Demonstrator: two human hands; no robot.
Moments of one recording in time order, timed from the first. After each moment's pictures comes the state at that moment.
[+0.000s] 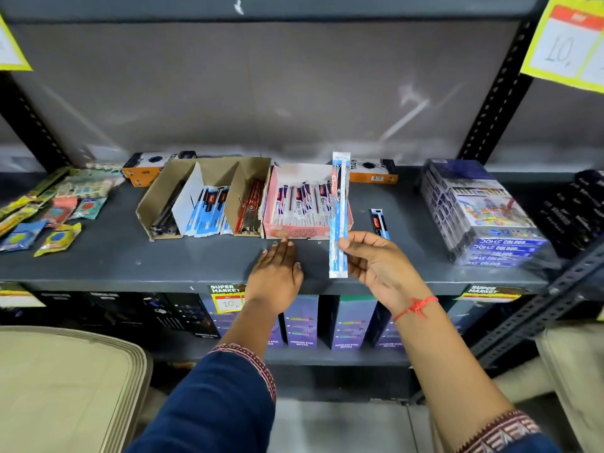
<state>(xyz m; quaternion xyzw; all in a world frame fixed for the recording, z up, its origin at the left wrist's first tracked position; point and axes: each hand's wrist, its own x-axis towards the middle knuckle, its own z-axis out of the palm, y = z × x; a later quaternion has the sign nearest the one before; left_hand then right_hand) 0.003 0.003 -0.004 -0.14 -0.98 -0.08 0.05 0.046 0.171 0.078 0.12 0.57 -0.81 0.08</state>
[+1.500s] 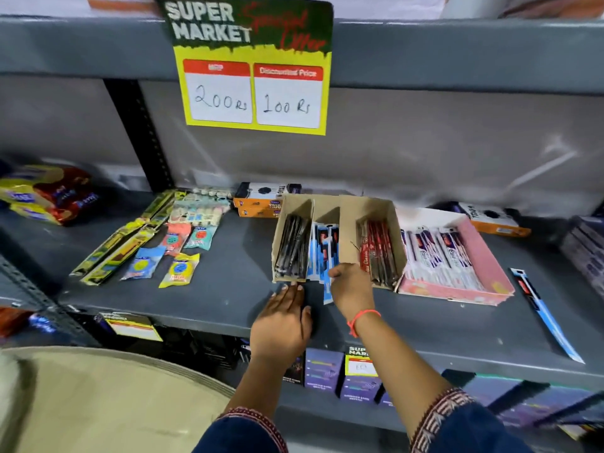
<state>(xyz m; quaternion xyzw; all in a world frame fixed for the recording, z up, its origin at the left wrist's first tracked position) -0.032 -0.209 -0.012 -0.07 -0.98 -0.16 0.11 -0.072 -0.084 0.051 0.15 0.88 -0.46 0.02</state>
